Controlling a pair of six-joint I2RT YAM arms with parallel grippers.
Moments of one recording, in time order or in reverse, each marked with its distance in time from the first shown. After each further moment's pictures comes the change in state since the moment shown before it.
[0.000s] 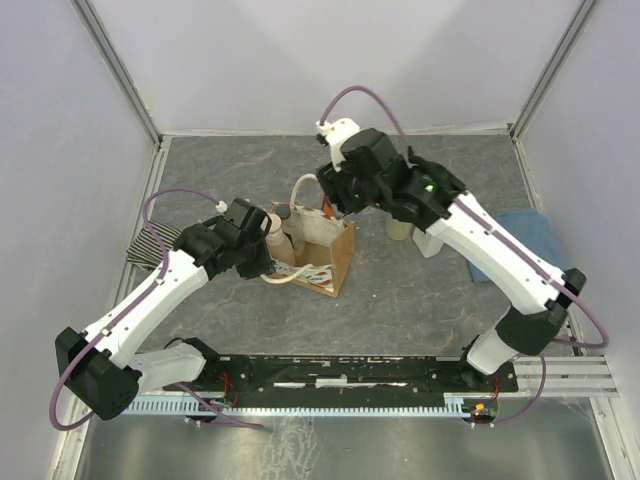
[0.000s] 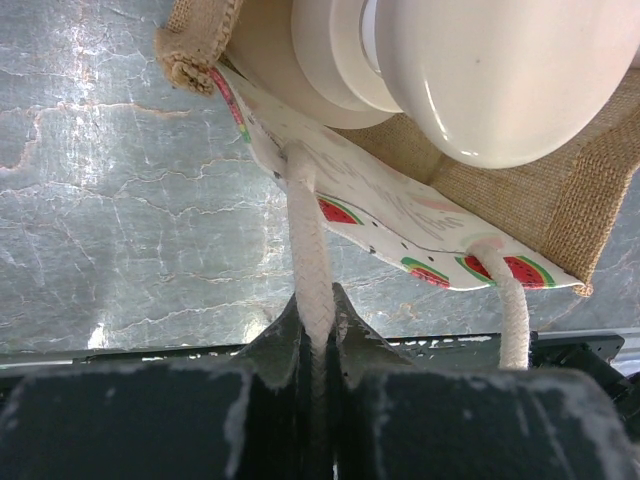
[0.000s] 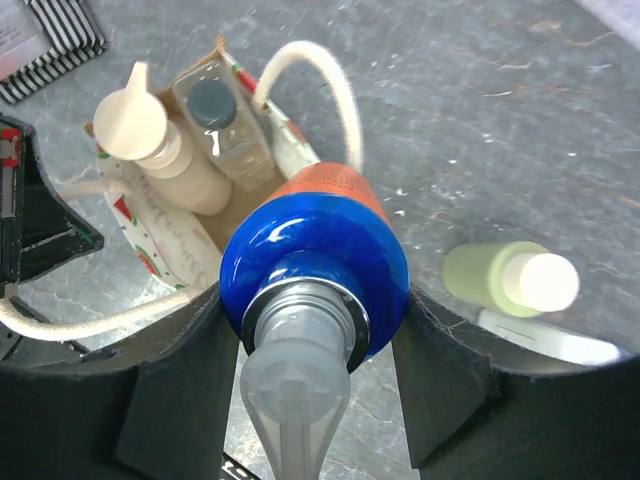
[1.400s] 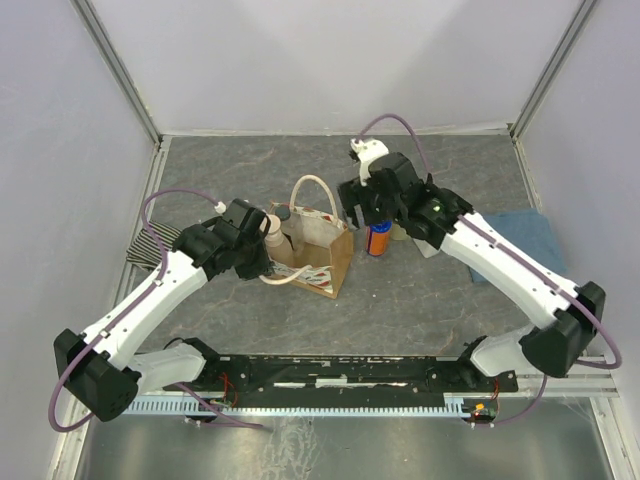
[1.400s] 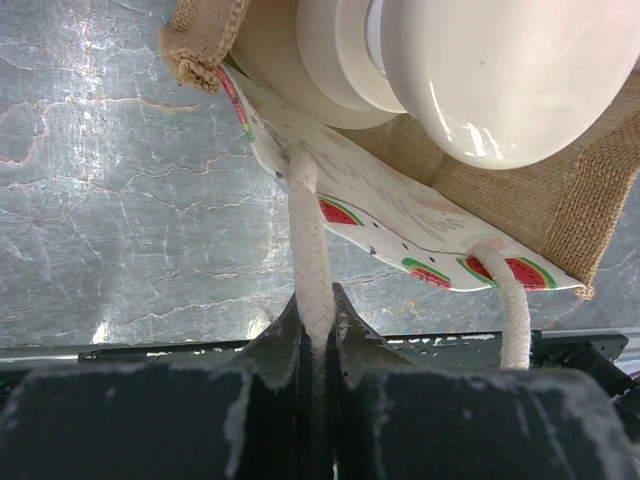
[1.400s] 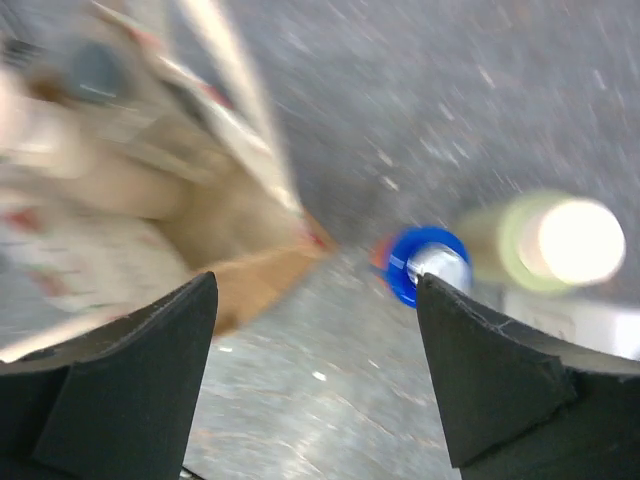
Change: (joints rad) left arm 0.000 -0.007 0.000 -0.013 -0.002 0.000; right arm -0.195 -0.182 -0.551 0.319 -0.033 0.059
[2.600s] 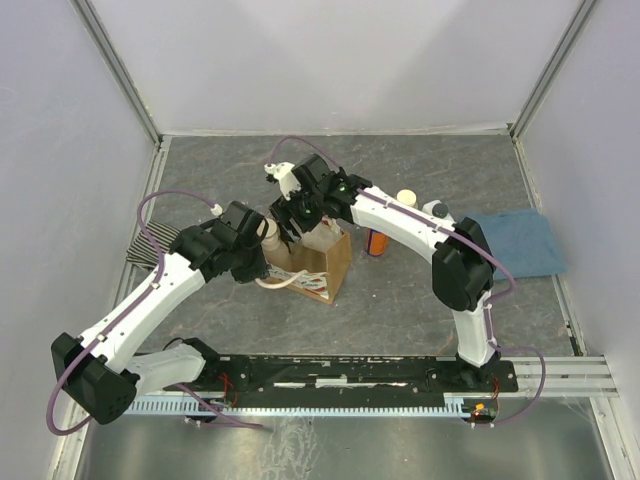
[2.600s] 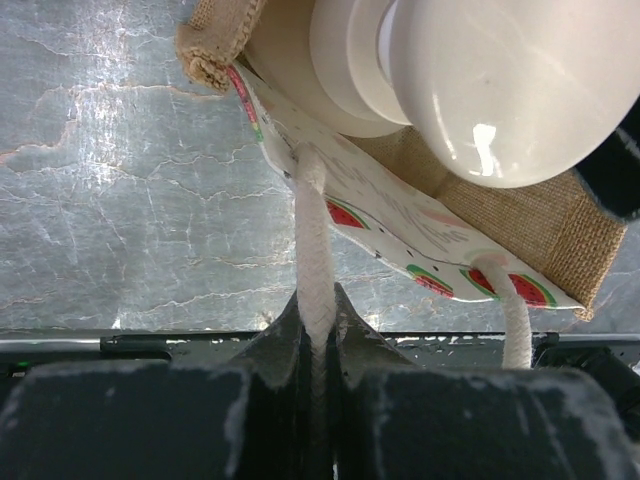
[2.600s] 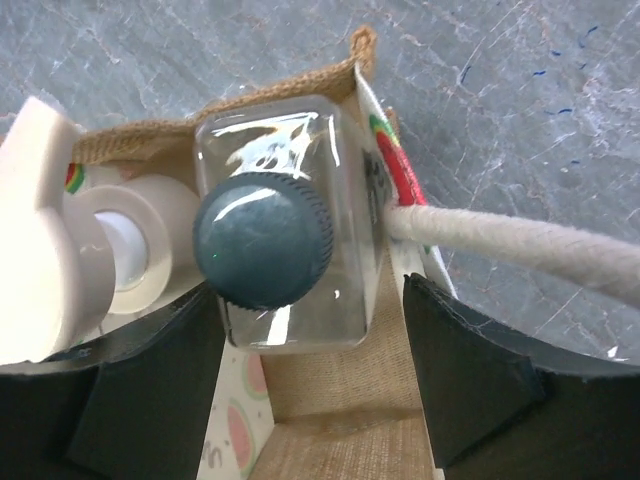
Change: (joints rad) left arm 0.000 -0.019 0.000 -0.049 -0.028 -0.001; right arm 0.134 0.583 0.434 0.042 -0.436 -0.164
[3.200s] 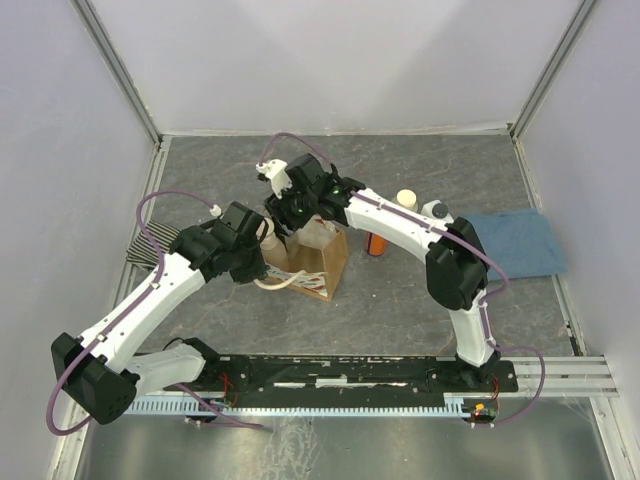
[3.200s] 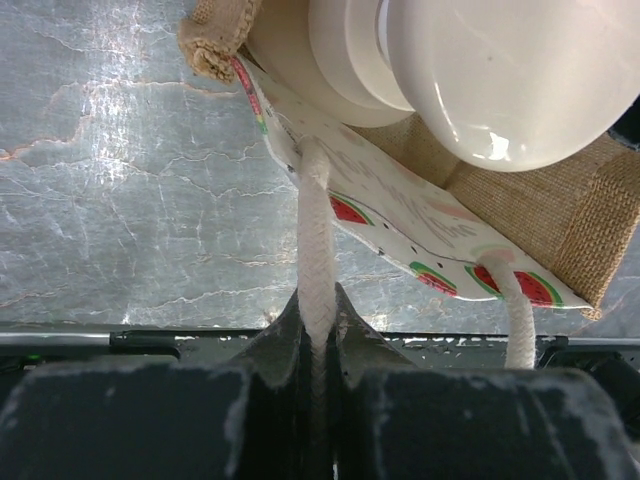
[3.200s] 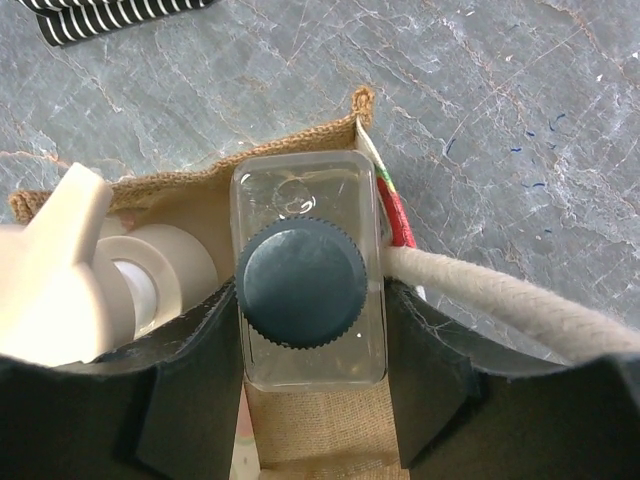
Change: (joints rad) left arm 0.000 0.000 0.000 -0.018 -0.009 0.000; right arm 0.014 0.038 0.020 0.121 0.031 -0.048
